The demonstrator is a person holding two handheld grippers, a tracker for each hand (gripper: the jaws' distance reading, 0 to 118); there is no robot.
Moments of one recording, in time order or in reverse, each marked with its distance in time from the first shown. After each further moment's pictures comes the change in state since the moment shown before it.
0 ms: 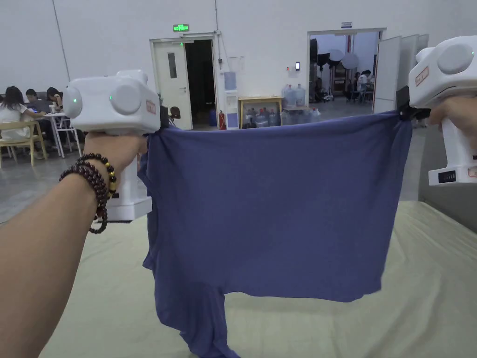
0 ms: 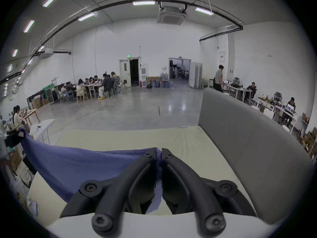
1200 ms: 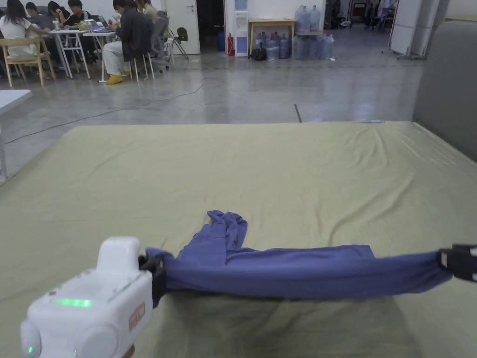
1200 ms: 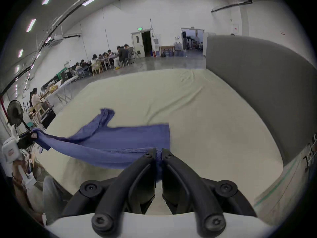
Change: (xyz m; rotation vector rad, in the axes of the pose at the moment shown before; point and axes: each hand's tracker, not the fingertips) left arm 0.009 -0.399 0.372 -0.214 -0.049 0.019; right arm 0.059 -0.444 0.280 -0.311 0.152 -0.026
